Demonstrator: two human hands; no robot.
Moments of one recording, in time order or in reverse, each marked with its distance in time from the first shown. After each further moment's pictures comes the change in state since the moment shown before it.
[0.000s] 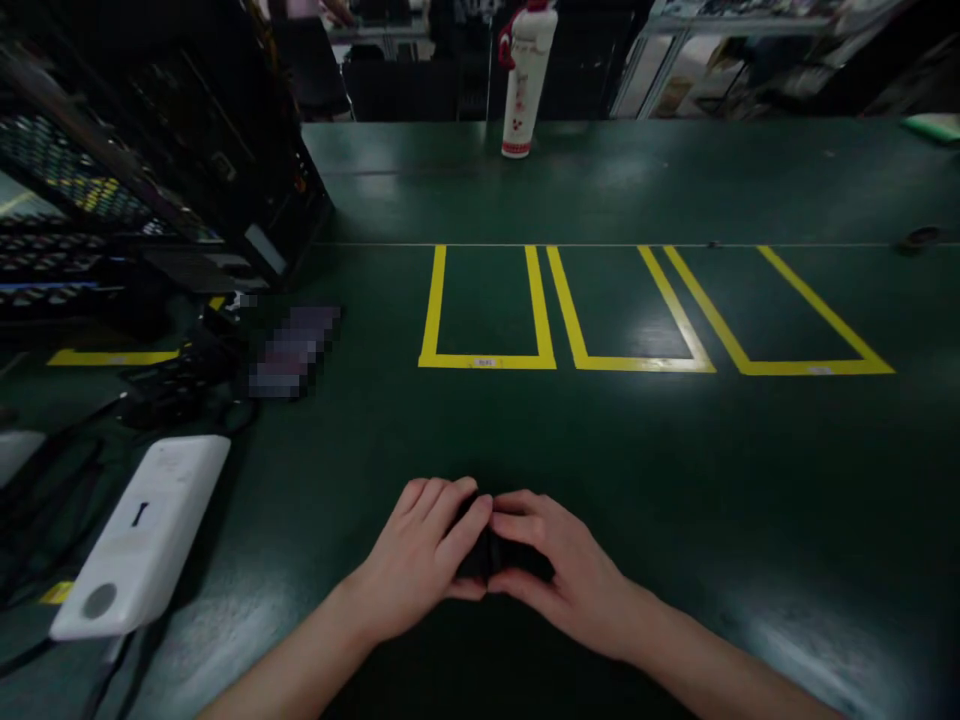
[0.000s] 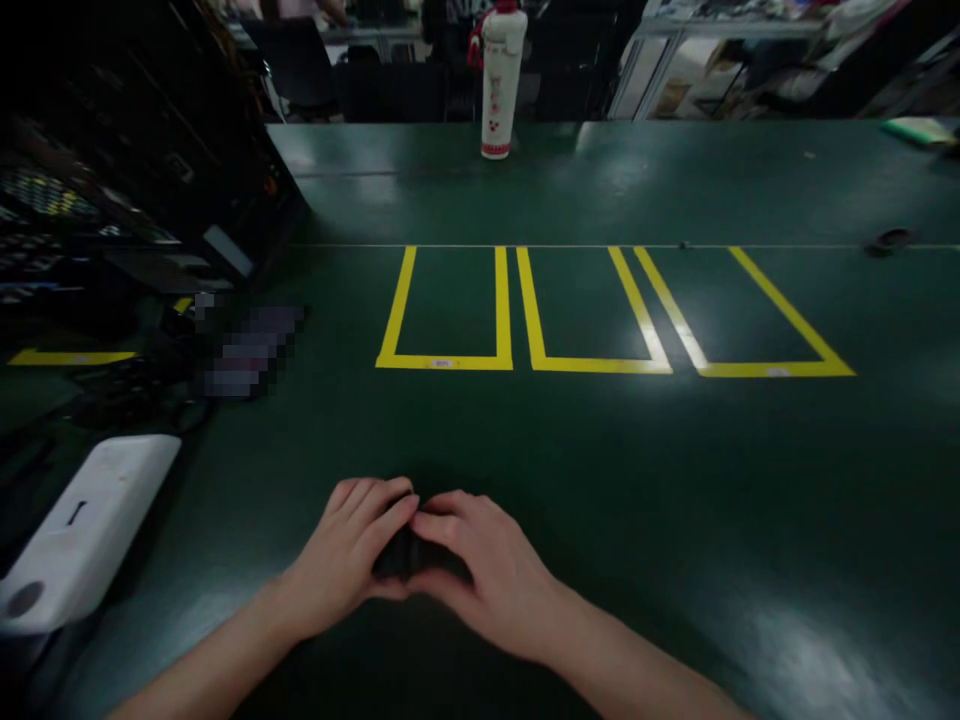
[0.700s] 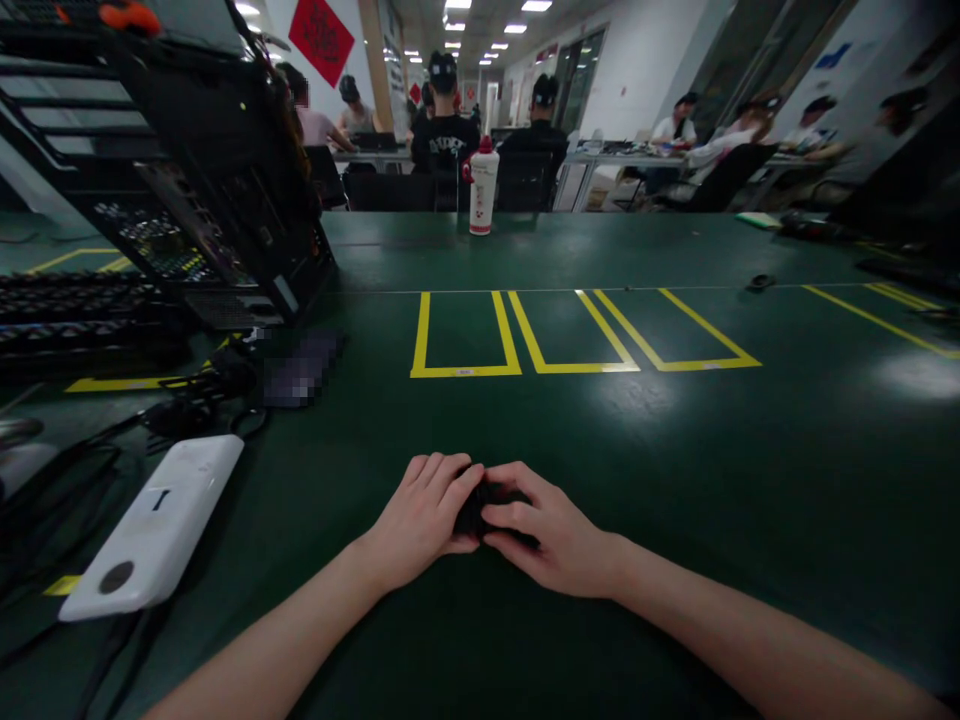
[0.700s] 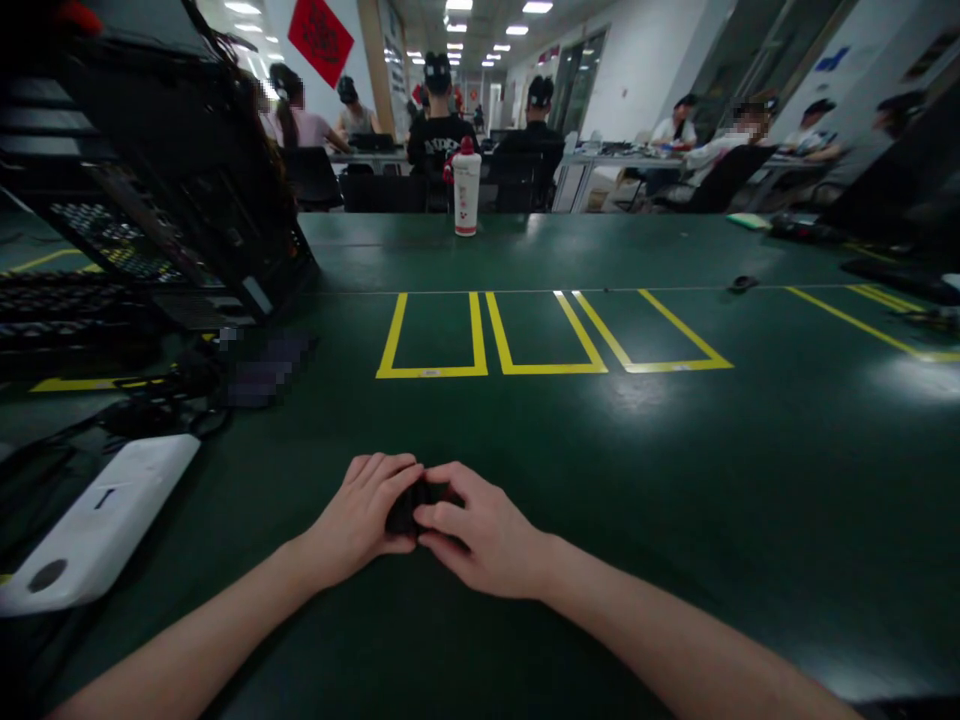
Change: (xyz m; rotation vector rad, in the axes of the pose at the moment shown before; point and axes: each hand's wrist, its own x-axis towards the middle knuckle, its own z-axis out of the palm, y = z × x) left_hand -0.004 0.010 0.001 0.032 0.069 0.063; right_hand -0.021 -0.018 0.005 -0.282 0.078 -0.250
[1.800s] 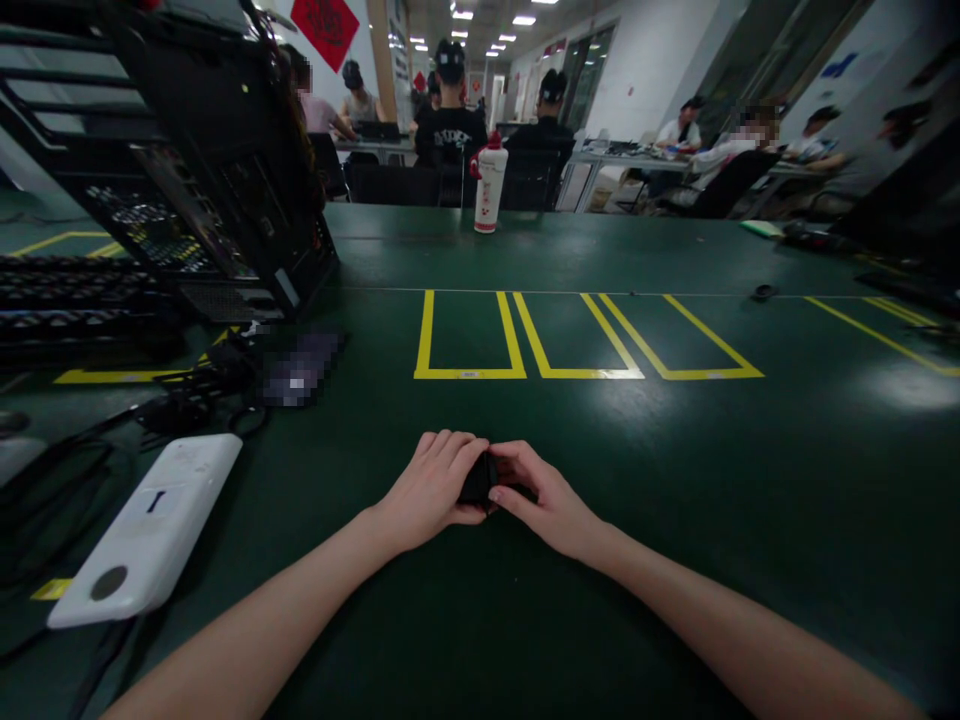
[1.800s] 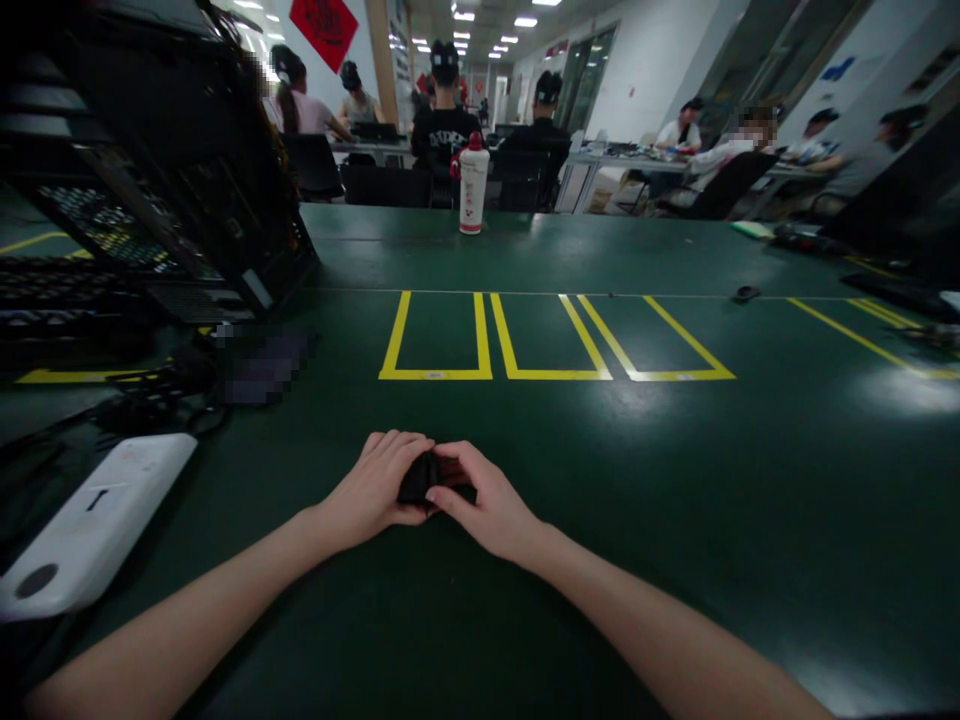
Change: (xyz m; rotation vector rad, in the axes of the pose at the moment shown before) left_hand 0.025 -0.018 -0.007 -0.141 -0.031 -0.083; right_hand 0.021 0.016 0.003 0.613 0.063 0.423
